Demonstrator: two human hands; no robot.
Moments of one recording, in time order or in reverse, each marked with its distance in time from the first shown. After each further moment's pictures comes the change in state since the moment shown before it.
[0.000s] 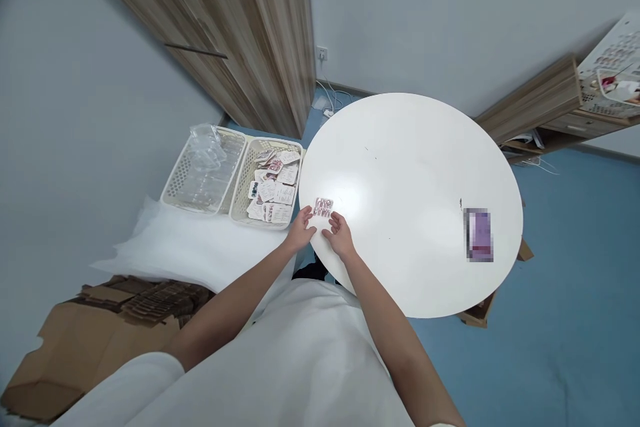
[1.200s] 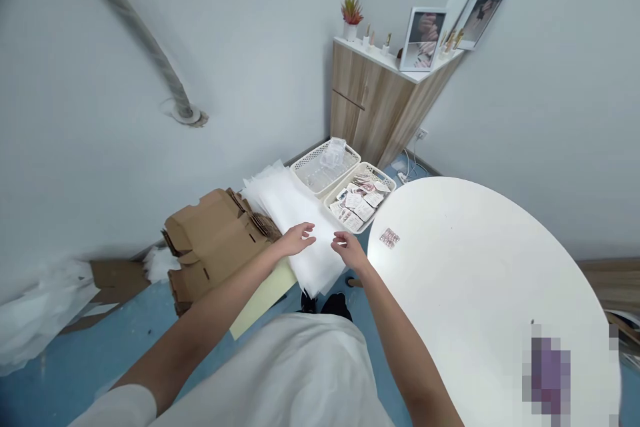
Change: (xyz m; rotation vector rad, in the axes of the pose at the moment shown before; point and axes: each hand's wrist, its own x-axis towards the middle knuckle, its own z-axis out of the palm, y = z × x) left_hand -0.153 0.000 -0.153 0.182 0.415 0.039; right_hand -0.056 -0.043 0.114 -0.590 -0.603 -0.185
